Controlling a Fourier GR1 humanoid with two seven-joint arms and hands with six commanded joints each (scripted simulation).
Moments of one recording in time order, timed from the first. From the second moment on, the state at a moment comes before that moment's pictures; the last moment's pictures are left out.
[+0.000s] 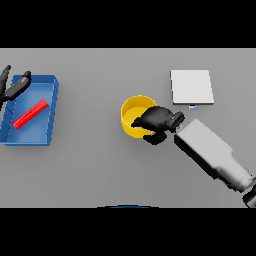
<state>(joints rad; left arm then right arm) -0.57 0.88 -0.61 -1.14 0.45 0.30 0.35 -0.70 -0.35 0.72 -1.12 0.92 0.49 -0.21</state>
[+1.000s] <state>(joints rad) -0.57 0.89 -0.61 -1.16 0.45 0.30 0.37 -0.70 -0.44 0.63 -1.26 0.83 0.53 -0.21</state>
